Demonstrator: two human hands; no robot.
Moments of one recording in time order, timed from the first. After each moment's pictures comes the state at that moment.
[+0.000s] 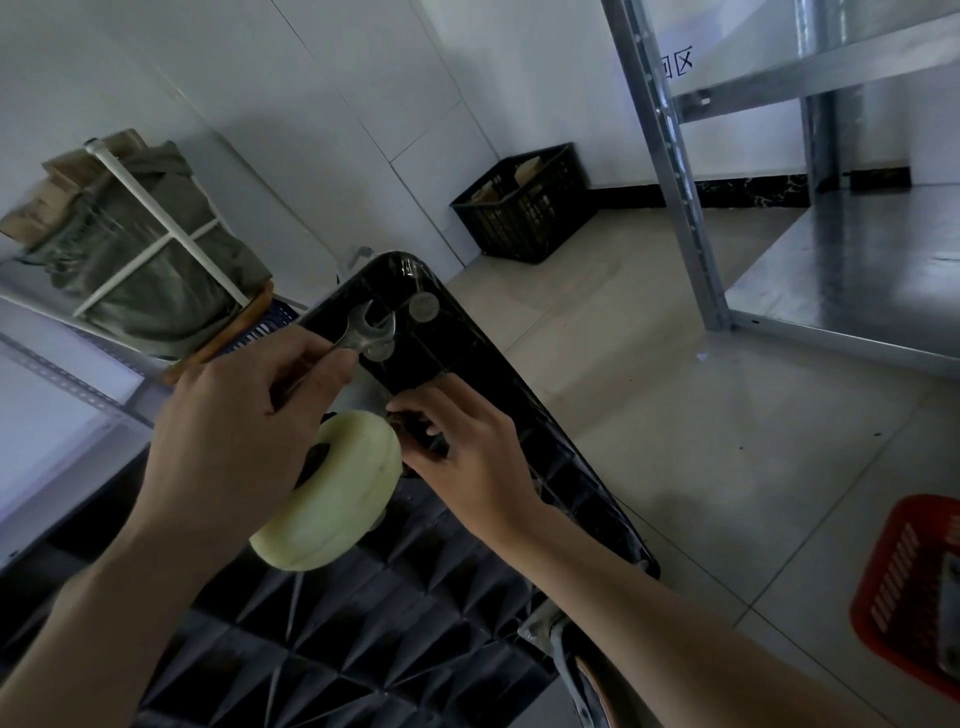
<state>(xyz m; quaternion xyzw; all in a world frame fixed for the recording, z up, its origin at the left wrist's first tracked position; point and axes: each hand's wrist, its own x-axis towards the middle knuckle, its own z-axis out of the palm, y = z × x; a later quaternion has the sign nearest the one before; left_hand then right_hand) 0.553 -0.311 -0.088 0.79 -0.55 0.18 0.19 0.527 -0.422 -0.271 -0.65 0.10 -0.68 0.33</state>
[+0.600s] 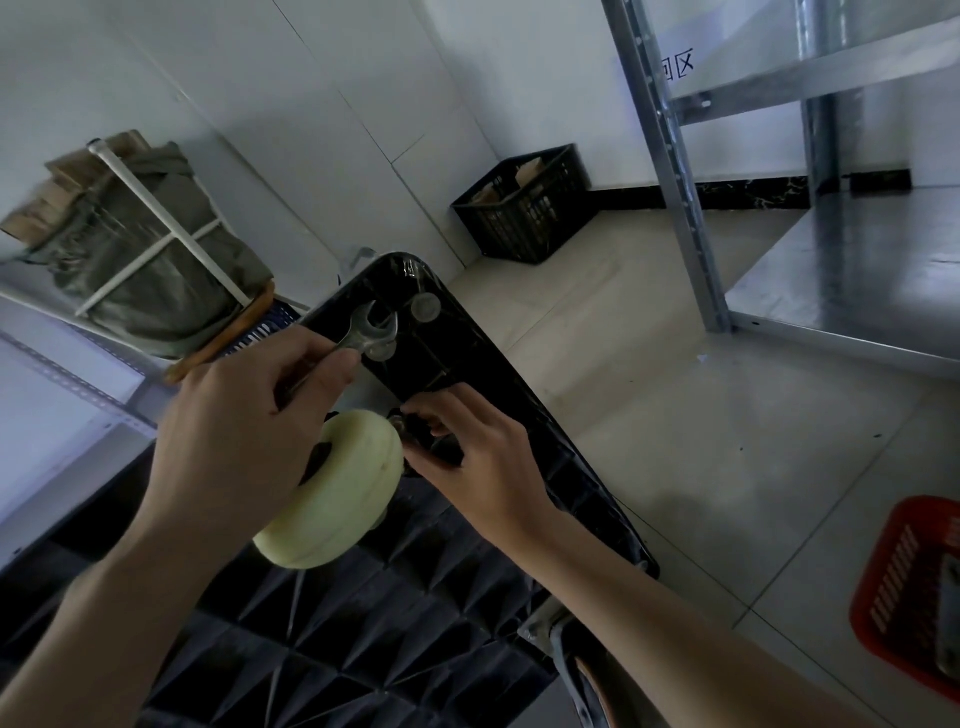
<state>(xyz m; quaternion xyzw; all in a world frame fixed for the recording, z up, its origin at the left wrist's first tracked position) 0.553 -0.312 -0.088 0.79 -0.55 0.18 0.19 0.516 -0.422 -0.278 -0.66 0.11 -0.67 0.33</state>
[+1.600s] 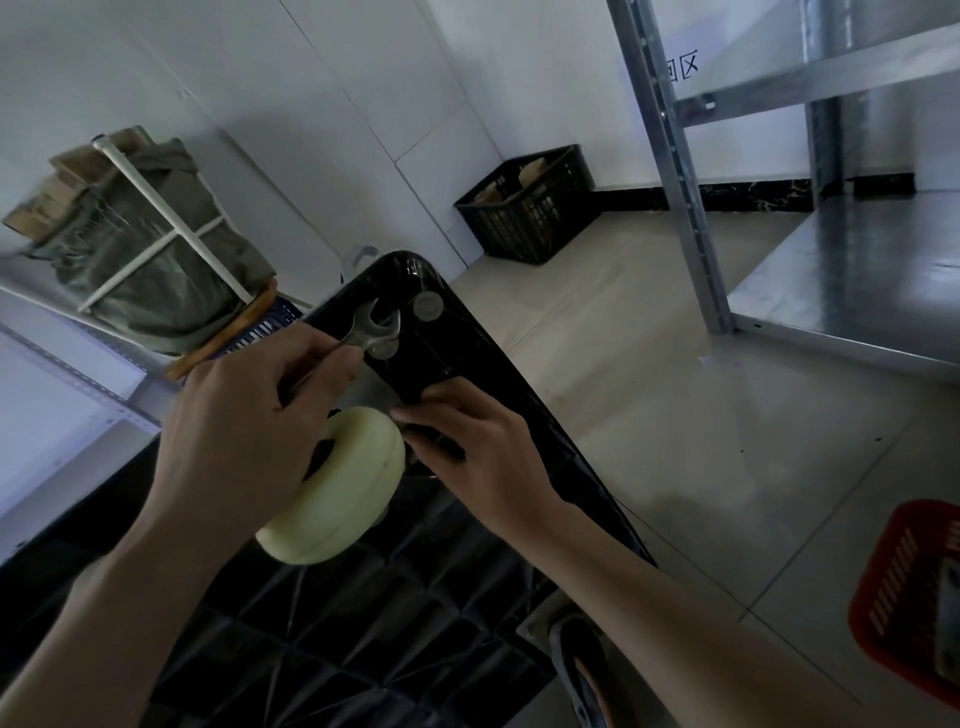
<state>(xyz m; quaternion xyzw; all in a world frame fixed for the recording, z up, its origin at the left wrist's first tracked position) 0.551 -0.310 -0.089 0.79 -0.55 0.18 0.19 0.516 -0.427 -0.277 -0.68 0.09 -0.66 0.32</state>
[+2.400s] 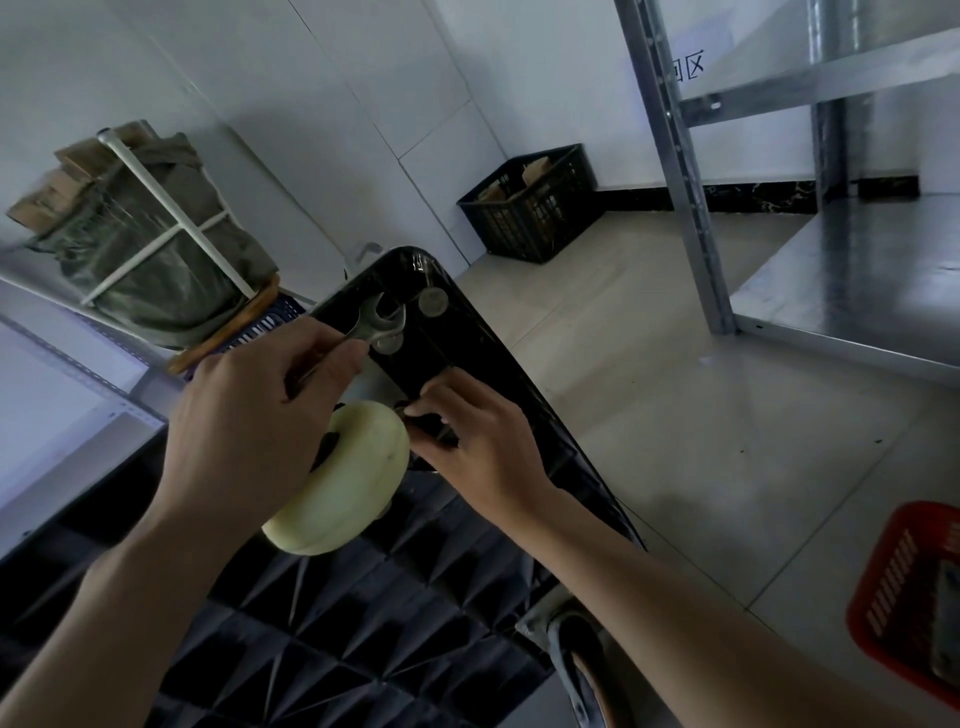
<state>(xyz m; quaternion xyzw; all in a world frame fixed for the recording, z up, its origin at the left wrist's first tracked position) 0.554 -0.311 -0.091 0.79 -0.55 0.19 0.20 0.526 -0.431 -0.274 -0.67 0.11 -0.68 0.29</state>
